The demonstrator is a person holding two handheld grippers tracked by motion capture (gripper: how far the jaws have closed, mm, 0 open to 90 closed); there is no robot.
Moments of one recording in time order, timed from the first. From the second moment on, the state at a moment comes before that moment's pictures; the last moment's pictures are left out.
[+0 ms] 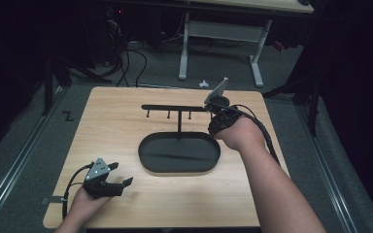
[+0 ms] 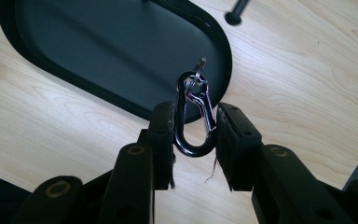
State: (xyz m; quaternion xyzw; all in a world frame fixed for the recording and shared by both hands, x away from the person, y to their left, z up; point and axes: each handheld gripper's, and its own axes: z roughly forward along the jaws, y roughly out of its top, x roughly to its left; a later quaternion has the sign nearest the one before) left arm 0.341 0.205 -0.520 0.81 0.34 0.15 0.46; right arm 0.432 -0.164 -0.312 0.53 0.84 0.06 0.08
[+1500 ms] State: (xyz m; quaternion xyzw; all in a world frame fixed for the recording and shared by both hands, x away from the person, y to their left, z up) left arm 0.341 0.206 -0.520 0.81 0.34 0.15 0.46; right arm 0.451 -0.179 -0.291 0.55 0.82 0.08 0.12
